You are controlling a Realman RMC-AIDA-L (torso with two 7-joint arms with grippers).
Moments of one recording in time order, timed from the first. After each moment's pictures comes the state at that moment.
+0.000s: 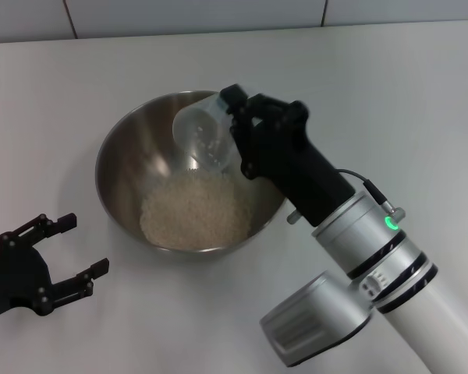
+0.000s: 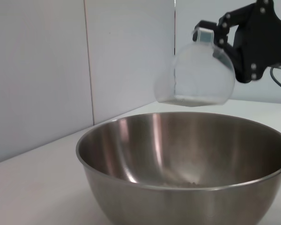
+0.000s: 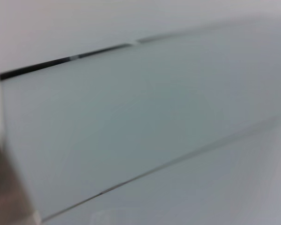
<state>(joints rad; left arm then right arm) -0.20 -2.03 0.77 0.47 1.74 1.54 -0.75 0.38 2.09 0.33 0.73 -2.16 -1.20 -1.50</state>
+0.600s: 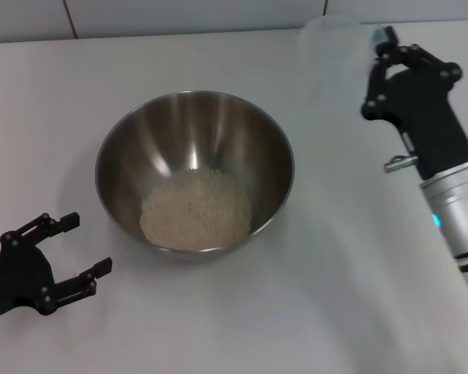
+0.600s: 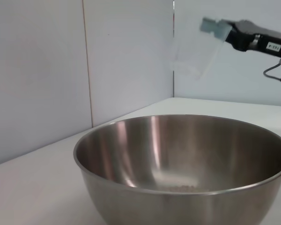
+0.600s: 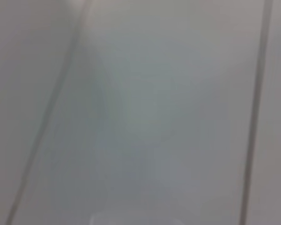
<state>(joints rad) -0.20 -2.04 0.77 0.48 1.74 1.54 -0.75 0.33 2.09 0.56 0.54 -2.13 -1.36 -0.35</state>
